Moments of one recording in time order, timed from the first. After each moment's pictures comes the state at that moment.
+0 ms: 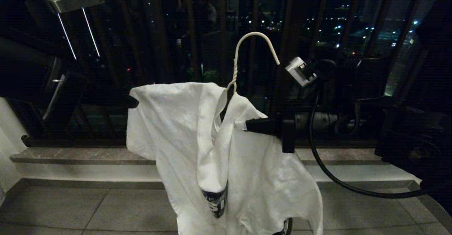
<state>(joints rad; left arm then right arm) -0.44 1.42 -1.76 0.94 -0.23 0.30 0.54 1.73 -1.08 -0.50 0.79 0.08</state>
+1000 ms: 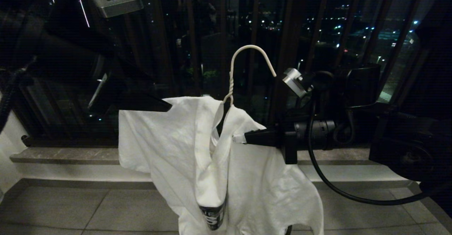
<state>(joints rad) -0.44 1.54 -1.84 0.87 -0.29 0.54 0.54 1.75 -1.05 -0.50 0.88 0.06</state>
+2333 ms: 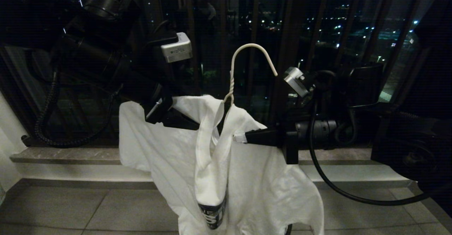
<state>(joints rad) -0.41 1.77 -1.88 0.82 -0.43 0.71 0.54 1.74 -1.05 -0.50 0.88 0.04</state>
